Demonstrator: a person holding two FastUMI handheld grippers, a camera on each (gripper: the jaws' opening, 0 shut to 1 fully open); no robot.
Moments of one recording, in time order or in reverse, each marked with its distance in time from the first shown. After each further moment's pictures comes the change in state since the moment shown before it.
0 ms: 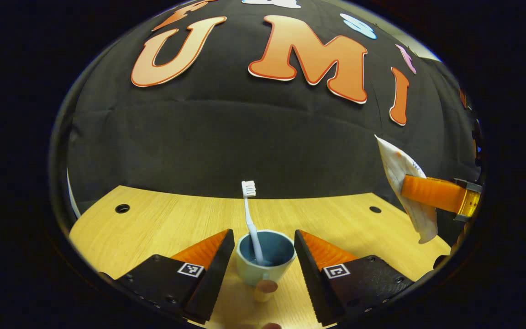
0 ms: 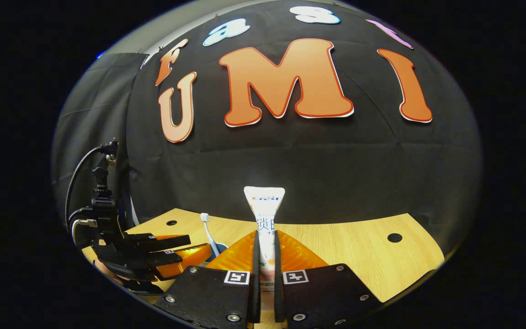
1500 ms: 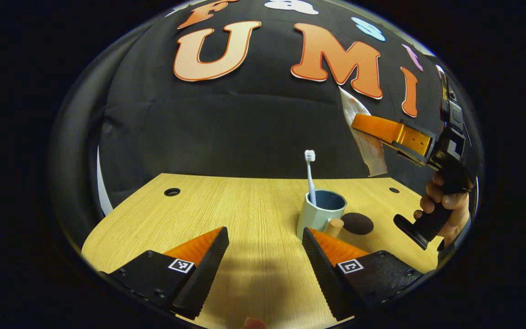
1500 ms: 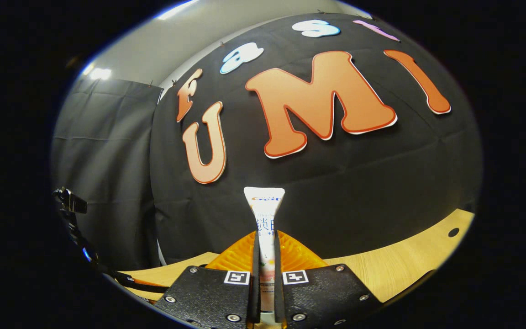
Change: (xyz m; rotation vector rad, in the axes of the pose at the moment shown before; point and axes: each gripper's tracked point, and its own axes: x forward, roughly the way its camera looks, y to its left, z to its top) left arm -0.083 0.095 -0.054 -0.009 0.037 0.107; right arm 0.083 0.105 0.025 0.135 -0.306 0.181
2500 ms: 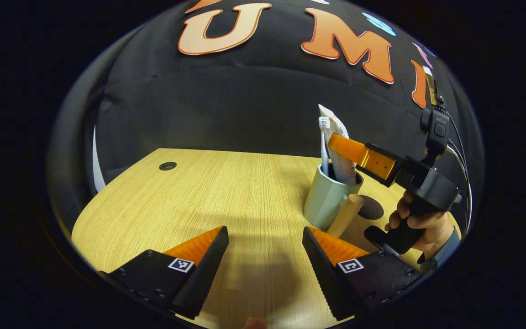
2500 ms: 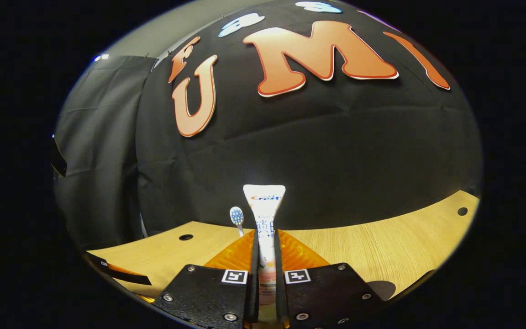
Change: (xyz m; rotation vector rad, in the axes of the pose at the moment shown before) left arm 0.021 0.002 -0.043 -0.048 0.124 0.000; right arm 0.020 -0.018 -0.113 -0.066 0.207 -0.066
